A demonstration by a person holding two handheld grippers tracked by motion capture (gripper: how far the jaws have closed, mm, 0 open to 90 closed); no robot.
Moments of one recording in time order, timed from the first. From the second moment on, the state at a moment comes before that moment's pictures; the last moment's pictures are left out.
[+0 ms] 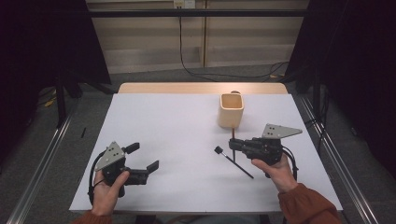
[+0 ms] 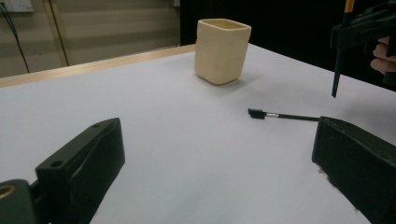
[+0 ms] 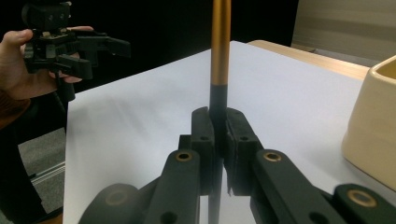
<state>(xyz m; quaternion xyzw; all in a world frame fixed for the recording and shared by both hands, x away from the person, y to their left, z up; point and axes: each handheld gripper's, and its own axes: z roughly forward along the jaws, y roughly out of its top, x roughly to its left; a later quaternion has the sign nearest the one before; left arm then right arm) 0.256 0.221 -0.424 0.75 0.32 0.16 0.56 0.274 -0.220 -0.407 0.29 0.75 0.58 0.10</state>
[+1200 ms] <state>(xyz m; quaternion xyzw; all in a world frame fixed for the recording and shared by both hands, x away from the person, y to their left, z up) 0.239 0.249 -0.433 0.74 0.33 0.19 0.56 0.335 -0.238 -0.347 0.30 0.71 0.62 0.17</state>
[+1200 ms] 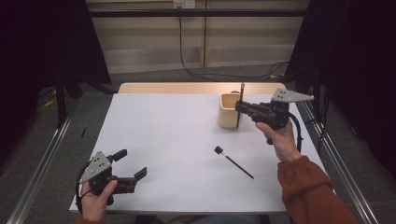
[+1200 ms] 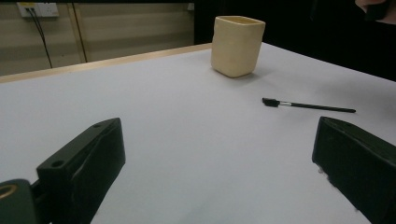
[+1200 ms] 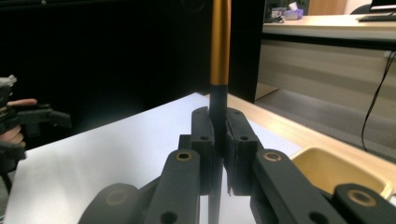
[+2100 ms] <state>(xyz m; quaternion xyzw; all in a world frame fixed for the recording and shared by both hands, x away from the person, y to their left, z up) 0.239 0.247 -0.433 0.74 0.32 0.19 0.56 0.404 -0.235 -0.329 0.34 0.70 0.59 0.22</state>
